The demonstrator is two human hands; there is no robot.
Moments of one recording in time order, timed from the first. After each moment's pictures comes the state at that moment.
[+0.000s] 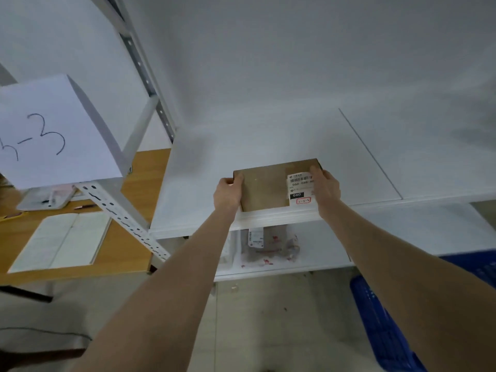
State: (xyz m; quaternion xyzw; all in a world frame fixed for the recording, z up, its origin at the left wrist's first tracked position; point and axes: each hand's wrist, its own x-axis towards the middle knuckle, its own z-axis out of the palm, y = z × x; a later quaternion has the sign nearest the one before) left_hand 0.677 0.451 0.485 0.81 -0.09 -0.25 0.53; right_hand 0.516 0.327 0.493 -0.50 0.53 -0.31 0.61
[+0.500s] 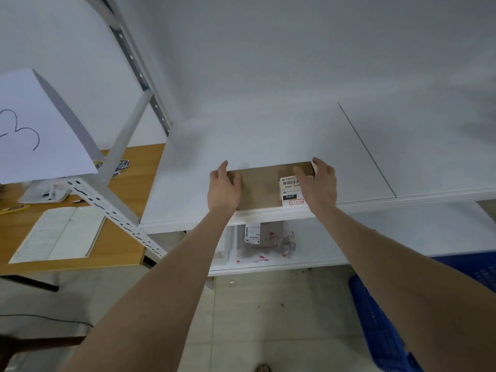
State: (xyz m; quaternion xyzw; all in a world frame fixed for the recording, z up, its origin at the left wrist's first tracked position) left_hand 0.642 0.442 0.485 0.89 -0.26 -0.09 0.36; right_hand 0.500 0.303 0.471 -0.72 0.51 -0.23 0.40
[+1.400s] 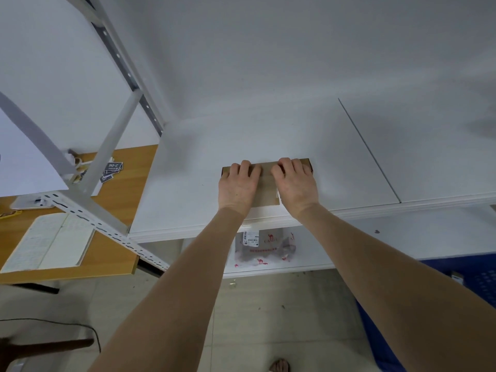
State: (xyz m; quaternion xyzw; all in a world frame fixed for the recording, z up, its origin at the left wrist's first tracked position) left_hand 0.636 0.395 0.477 0.85 -0.49 0.19 0.00; right_hand 0.532 0.293 0.459 -0.95 0.26 -0.17 -0.03
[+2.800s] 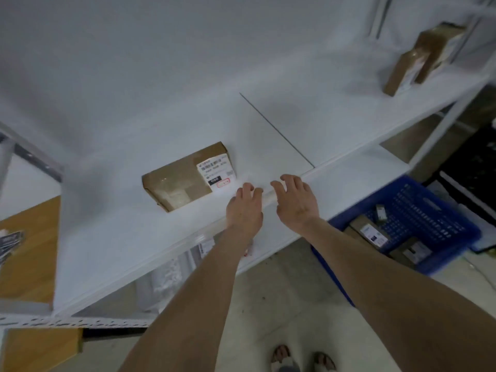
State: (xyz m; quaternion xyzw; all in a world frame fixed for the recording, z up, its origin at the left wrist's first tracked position) left_hand 0.527 0.341 0.439 0.76 -0.65 -0.02 0.02; right_hand 0.402 0.284 0.432 -0.88 0.47 -0.04 0.05
